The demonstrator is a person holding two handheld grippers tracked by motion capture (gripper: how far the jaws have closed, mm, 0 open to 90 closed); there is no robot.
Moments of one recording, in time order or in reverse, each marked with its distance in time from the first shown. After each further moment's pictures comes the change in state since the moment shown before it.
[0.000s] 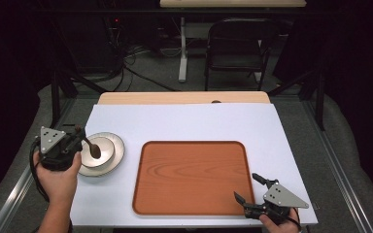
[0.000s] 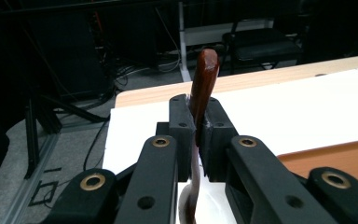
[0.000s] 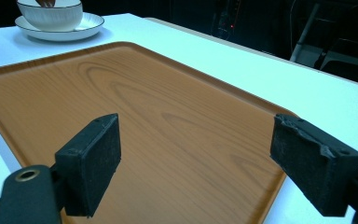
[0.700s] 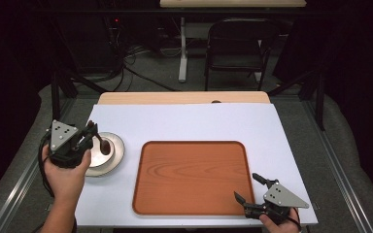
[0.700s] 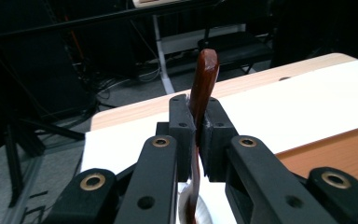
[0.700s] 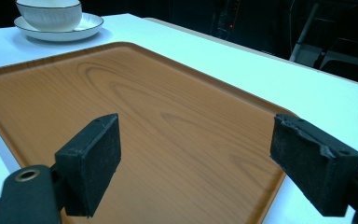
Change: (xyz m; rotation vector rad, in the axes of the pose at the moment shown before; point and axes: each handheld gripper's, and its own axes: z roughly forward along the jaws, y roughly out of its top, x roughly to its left) left arm -0.032 0.025 -0.008 -0.022 -0.090 0.067; right arm 0.000 0.000 0.000 -0.001 -0.002 0.001
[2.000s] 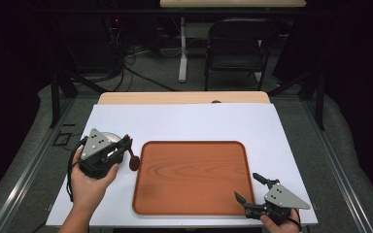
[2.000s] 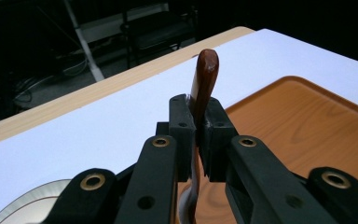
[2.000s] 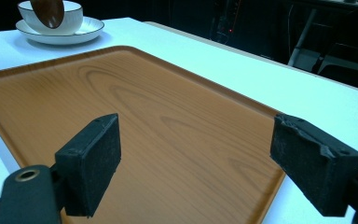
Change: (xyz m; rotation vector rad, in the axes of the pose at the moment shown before) left arm -0.061 0.001 0.003 0.086 -0.295 0.097; right arm 0.000 0.001 -0.002 -0.016 -0.002 -0.006
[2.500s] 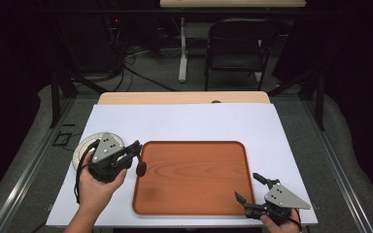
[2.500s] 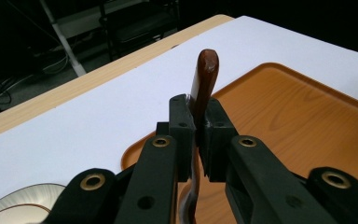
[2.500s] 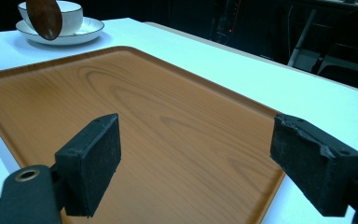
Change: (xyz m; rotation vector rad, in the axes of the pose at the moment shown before) left arm -0.017 0.000 0.006 0.038 -0.058 0.041; right arm 0.000 0.000 0.000 -0.001 0.000 0.000
